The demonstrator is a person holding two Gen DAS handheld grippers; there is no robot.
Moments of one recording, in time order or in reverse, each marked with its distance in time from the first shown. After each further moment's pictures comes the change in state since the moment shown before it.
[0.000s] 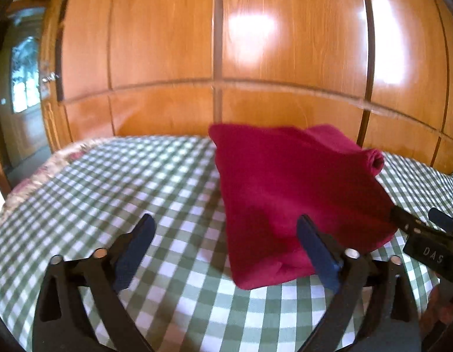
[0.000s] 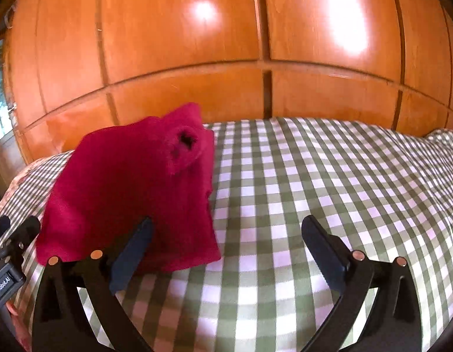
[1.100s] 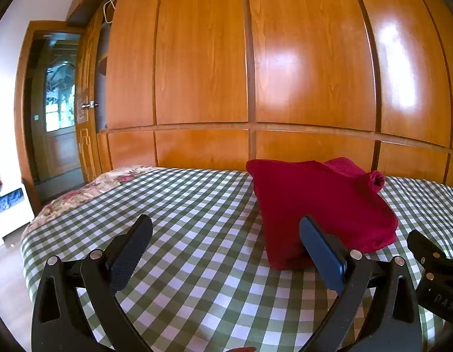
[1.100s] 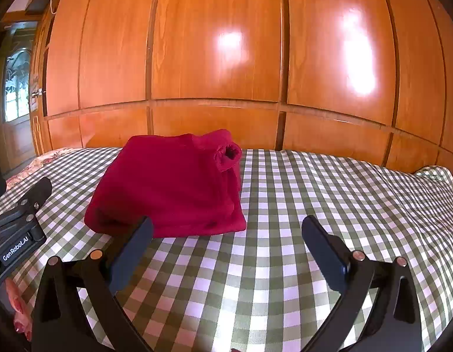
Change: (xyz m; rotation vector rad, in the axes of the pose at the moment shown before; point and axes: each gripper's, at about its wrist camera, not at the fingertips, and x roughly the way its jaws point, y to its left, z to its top) left arm -0.071 0.012 -0.027 -0.018 -0.196 0.153; right arm -0.074 0.037 -0.032 -0.099 -0.145 -0.001
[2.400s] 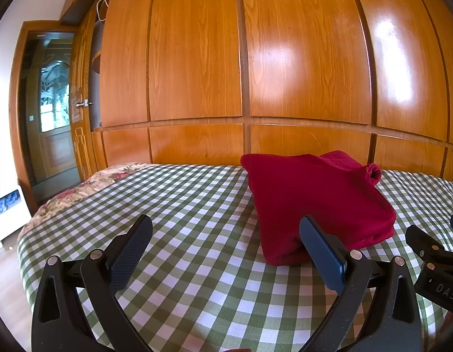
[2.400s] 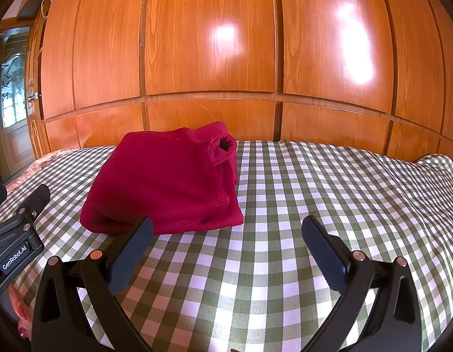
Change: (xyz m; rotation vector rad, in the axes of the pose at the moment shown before) left arm 0.003 -0.005 -0.004 0.009 0.018 -0.014; right arm 0.006 -0.009 -0.003 0.024 0.029 0.007
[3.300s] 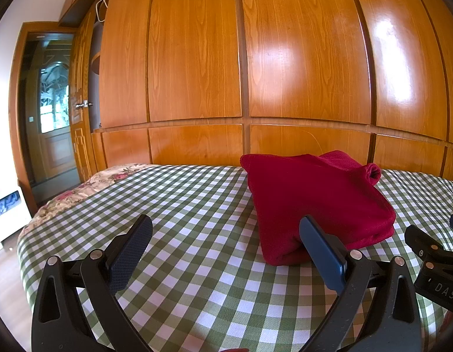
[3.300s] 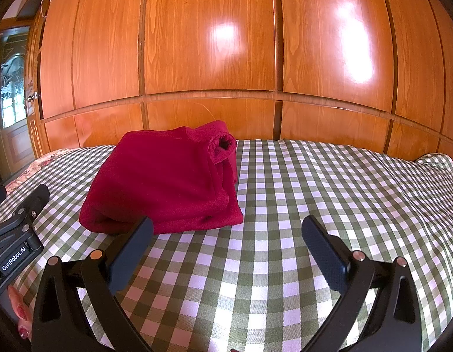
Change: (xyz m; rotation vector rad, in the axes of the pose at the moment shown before) left arm 0.000 0.000 0.000 0.003 0.000 -0.002; right arm 0.001 -0.001 -0.002 0.003 0.006 0.000
